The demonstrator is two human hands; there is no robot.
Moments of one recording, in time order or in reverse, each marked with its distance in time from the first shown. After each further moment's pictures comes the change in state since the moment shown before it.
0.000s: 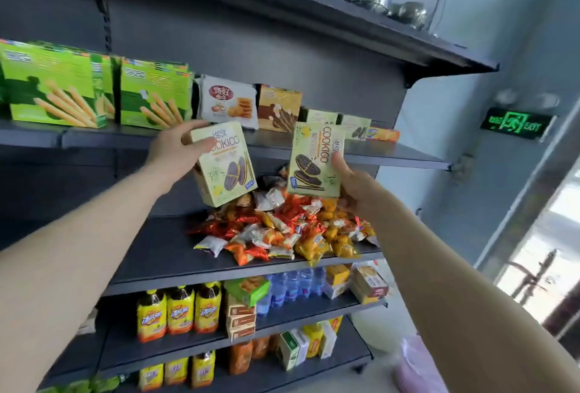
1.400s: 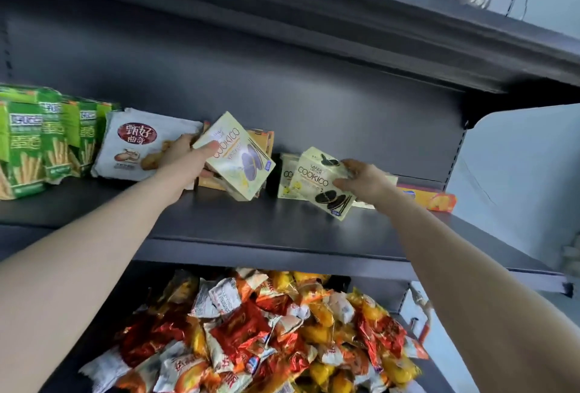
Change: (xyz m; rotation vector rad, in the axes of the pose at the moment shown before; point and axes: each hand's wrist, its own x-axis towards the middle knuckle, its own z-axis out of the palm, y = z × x) left_hand 0.277 -0.006 0.272 -0.135 0.189 -0.159; right_hand 0.435 -0.050 -0.165 -0.480 0.000 -0.491
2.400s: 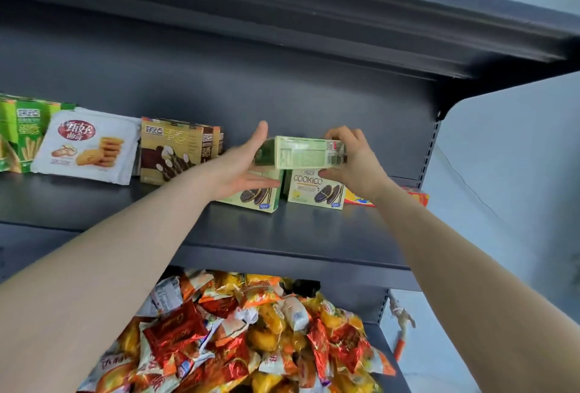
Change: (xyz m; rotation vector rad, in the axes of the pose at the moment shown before) left_hand -0.068 0.064 0.216 -0.167 -0.479 -0.171; right_hand 0.013 0.092 -0.103 0.051 0.047 -0.476
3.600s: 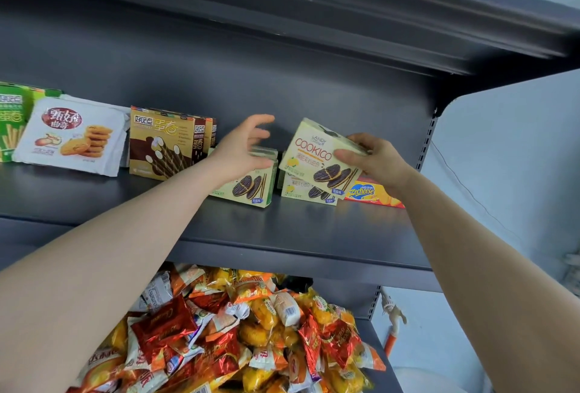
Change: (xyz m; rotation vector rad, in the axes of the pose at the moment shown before) left_hand 0.028 -0.015 -0.008 0.564 0.172 0.410; right_hand 0.000 0.020 -0.030 0.391 -0.037 0.356
